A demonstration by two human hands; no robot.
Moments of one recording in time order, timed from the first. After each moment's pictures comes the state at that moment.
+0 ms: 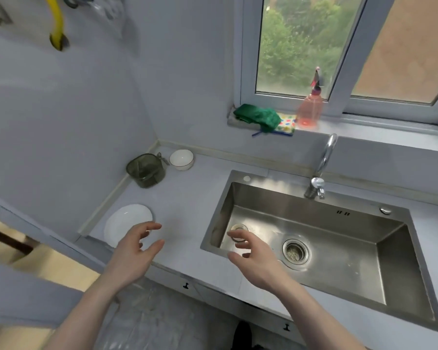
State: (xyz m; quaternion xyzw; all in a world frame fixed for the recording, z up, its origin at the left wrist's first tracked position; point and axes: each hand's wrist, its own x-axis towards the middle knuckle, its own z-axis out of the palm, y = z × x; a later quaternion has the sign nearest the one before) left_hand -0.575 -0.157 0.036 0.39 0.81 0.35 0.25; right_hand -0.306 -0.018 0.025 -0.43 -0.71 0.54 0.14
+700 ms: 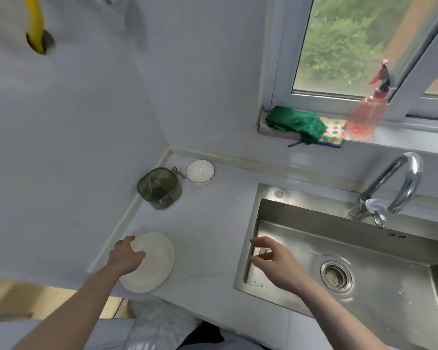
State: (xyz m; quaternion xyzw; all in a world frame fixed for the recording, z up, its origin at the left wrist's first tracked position) left_hand -0.844 -0.061 -0.101 0.24 0.92 0.07 0.31; right_hand -0.434 0.088 -0.023 -0.51 -0.66 0.55 0.07
